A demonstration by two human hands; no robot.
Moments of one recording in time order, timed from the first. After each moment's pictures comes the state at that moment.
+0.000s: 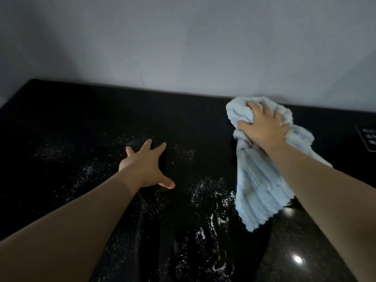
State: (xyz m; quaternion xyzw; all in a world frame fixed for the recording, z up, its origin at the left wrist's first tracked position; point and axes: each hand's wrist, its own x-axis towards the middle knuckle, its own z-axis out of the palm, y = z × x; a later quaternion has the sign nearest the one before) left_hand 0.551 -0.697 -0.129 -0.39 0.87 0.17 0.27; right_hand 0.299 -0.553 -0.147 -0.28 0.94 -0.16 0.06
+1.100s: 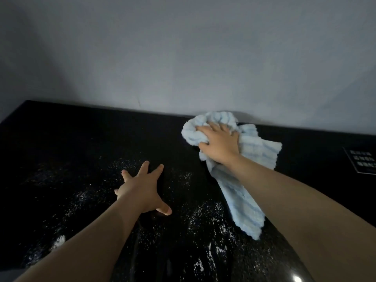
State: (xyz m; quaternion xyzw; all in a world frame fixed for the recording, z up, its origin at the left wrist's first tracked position) left_hand 0.545 -0.699 -0.128 -0.39 0.85 0.21 0.28; right_hand 0.326 -0.623 -0.162 -0.44 0.89 -0.09 0.04
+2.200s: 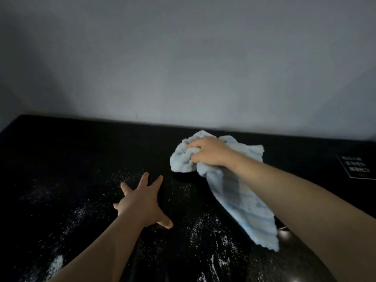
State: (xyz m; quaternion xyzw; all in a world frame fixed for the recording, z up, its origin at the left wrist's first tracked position) left_hand 0.544 -0.701 -0.131 -0.40 0.85 0.22 0.27; right_hand 0.328 -0.637 -0.135 -0.51 0.82 -0.15 0.18
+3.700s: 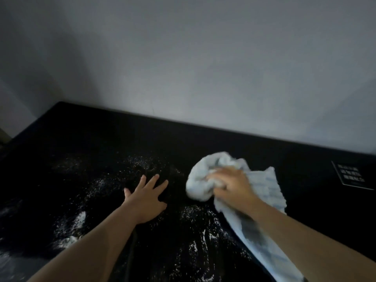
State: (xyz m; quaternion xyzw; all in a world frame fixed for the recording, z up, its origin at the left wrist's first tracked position) left_hand 0.586 -0.673 -0.146 -0.35 0.88 0.21 0.24; right_hand 0.386 -0.517 -0.150 -0.55 0.78 -0.27 0.12
